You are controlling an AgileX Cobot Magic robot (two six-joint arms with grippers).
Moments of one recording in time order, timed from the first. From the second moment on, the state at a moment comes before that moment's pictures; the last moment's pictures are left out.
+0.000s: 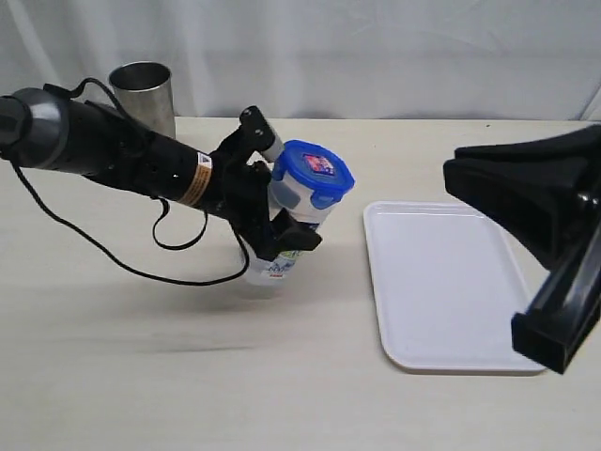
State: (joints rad) left arm -0.42 2.09 -1.24 1.75 -0.70 -1.23; right arm 0.74 0.75 -0.65 -0.01 0.32 -0.14
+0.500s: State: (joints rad) left arm -0.64 2.08 -1.32 1.75 0.29 -0.81; right arm 0.74 0.55 -0.44 -0.01 0.06 -0.07
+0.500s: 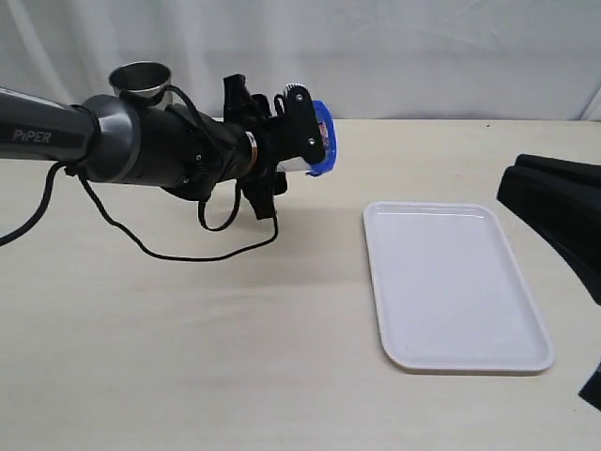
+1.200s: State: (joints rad) left arm -0.72 2.08 -1.38 1.74 0.75 0.01; right arm 0.74 0.54 -0.44 -0.01 0.06 -0.07
